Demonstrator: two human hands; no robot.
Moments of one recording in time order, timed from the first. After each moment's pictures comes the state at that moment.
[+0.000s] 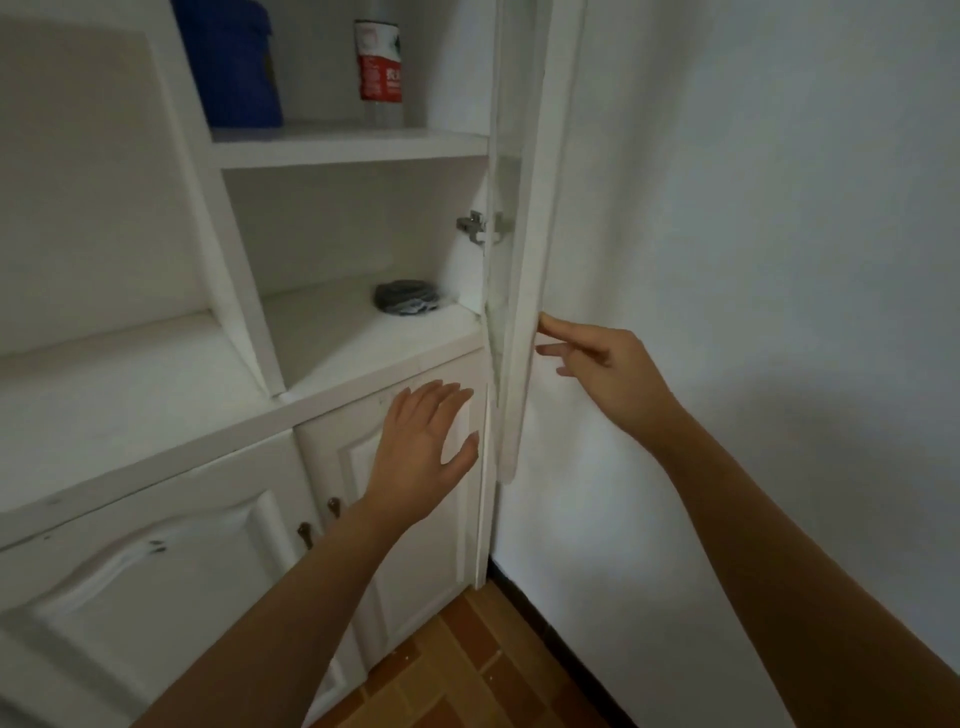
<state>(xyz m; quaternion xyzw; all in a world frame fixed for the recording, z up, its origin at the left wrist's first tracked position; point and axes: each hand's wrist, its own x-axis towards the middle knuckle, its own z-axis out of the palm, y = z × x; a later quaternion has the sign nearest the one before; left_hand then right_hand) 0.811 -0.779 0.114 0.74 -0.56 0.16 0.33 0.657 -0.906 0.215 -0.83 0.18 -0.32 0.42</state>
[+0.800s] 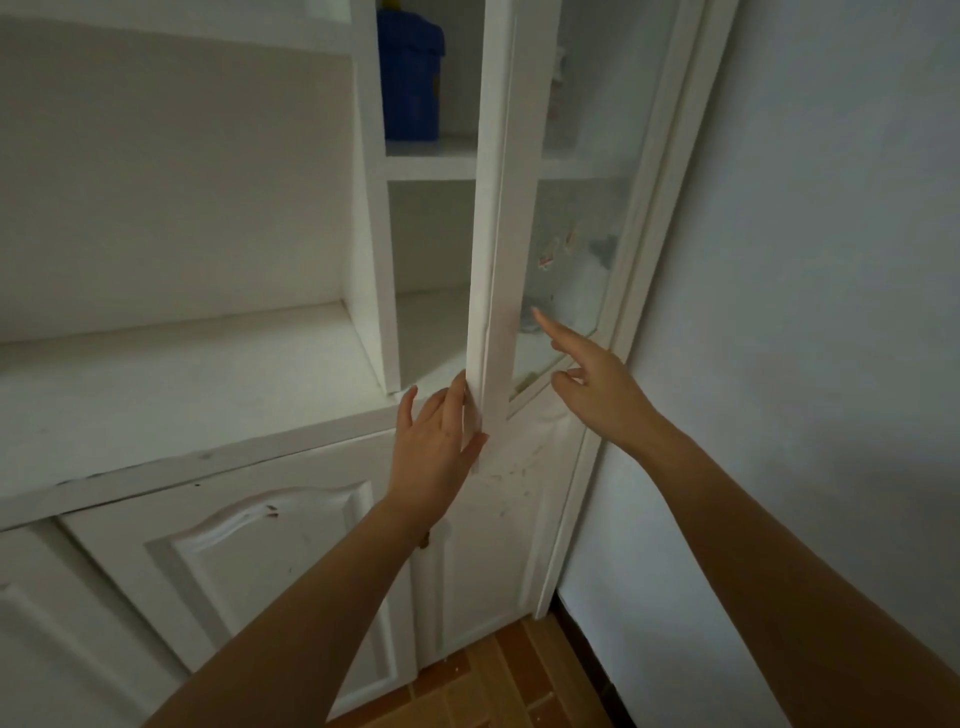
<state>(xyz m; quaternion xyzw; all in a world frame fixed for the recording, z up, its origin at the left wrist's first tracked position) 0.878 -0.742 0.112 0.84 -0.39 0.27 0.27 0.778 -0.885 0.205 -0.90 0.08 -0.22 0.37</state>
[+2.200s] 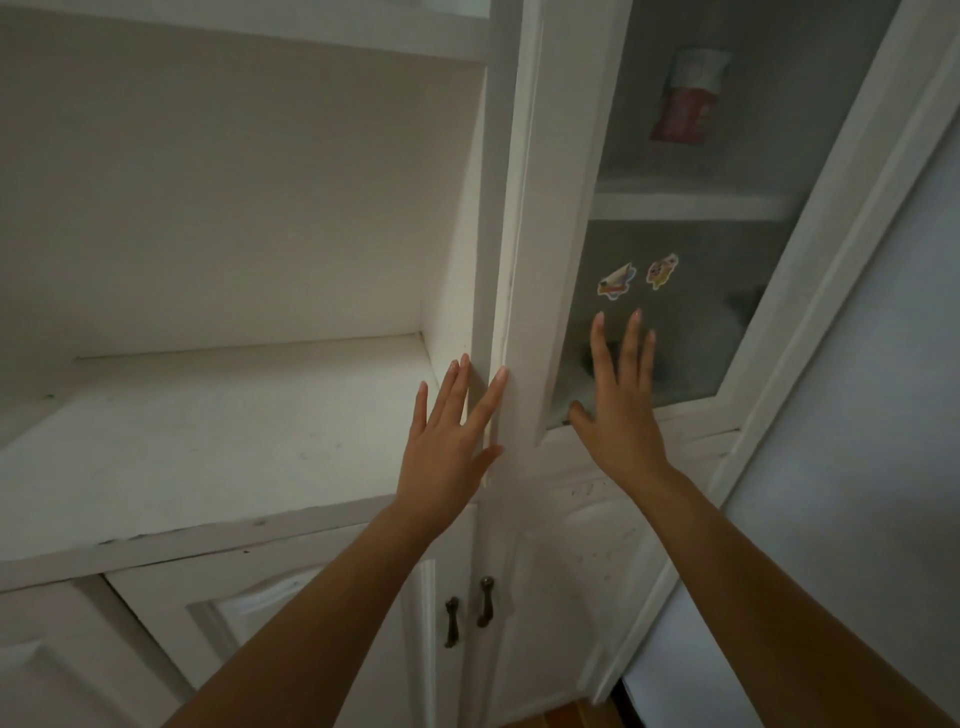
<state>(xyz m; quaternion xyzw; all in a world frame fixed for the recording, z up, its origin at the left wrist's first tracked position) 1.008 -0.729 0.122 0.85 -0.38 0.26 0.24 0.944 -0.897 0.170 -0.93 0.12 -0.31 0.17</state>
